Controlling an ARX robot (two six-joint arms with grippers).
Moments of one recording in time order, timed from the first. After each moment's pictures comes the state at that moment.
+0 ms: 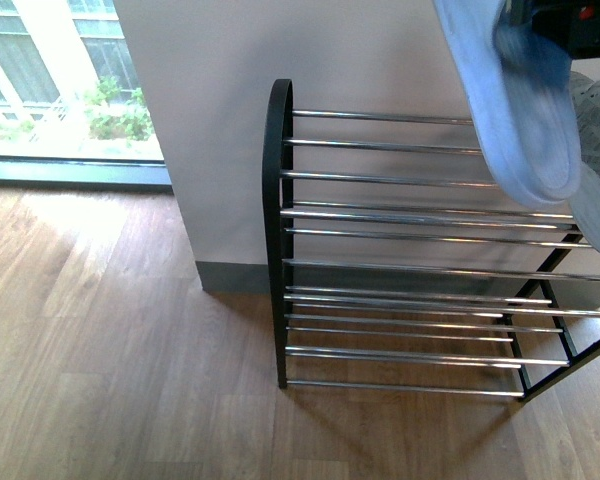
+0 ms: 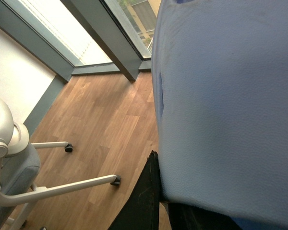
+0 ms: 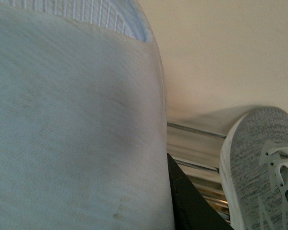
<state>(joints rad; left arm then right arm) -0.42 0.82 0.27 0.01 -0.86 0.06 0.20 1.69 0.89 0.37 0.05 -0.03</state>
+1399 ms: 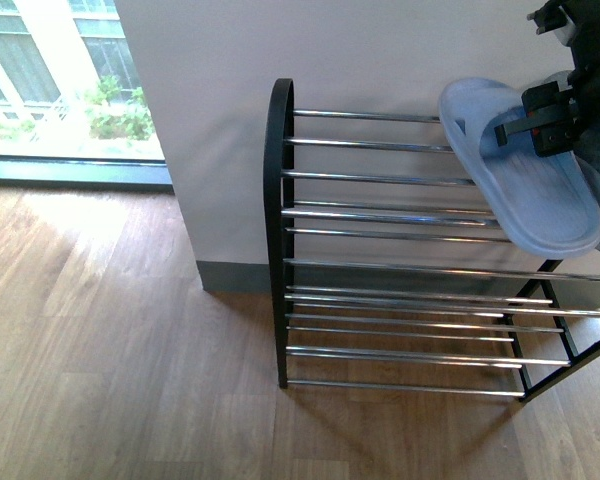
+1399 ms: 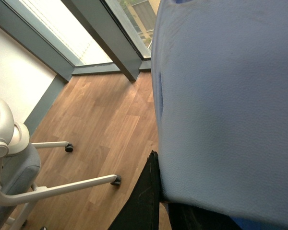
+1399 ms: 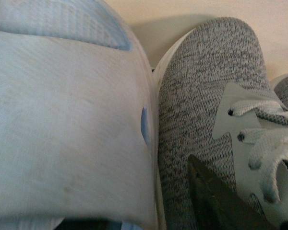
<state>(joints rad) -0.42 0.82 0.27 0.01 -0.86 0.06 0.12 2.02 1.13 0.20 0.29 -0.22</state>
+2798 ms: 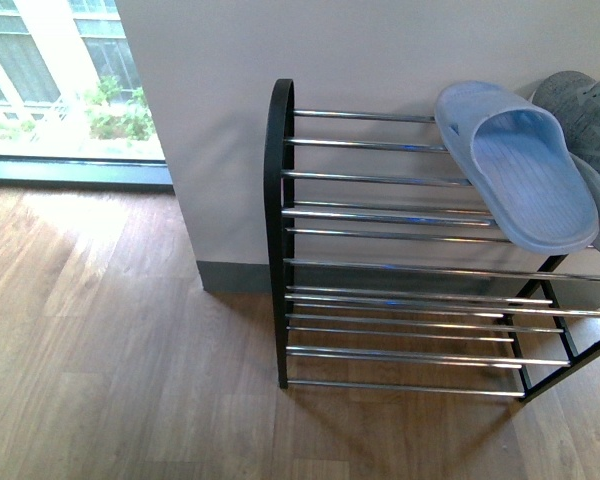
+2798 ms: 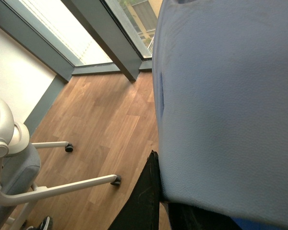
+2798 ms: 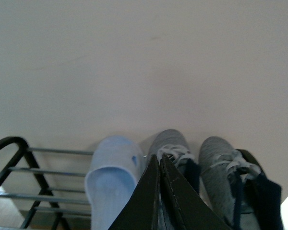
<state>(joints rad) -0.42 0.82 0.27 0.01 -0.86 0.06 0.00 1.02 0.24 0.78 0.00 -0.01</state>
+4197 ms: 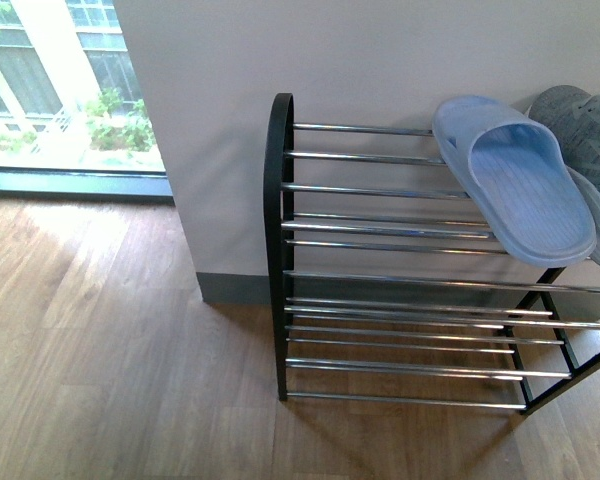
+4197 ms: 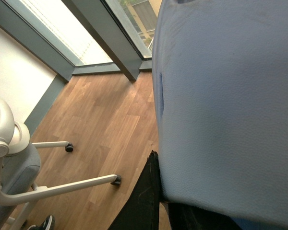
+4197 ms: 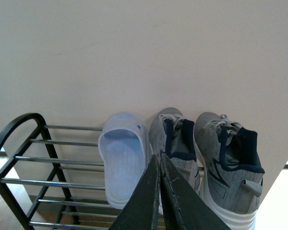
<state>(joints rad) -0.42 0.82 0.27 0.01 -0.86 0.06 0.00 0.33 0.02 0.33 0.00 -0.01</state>
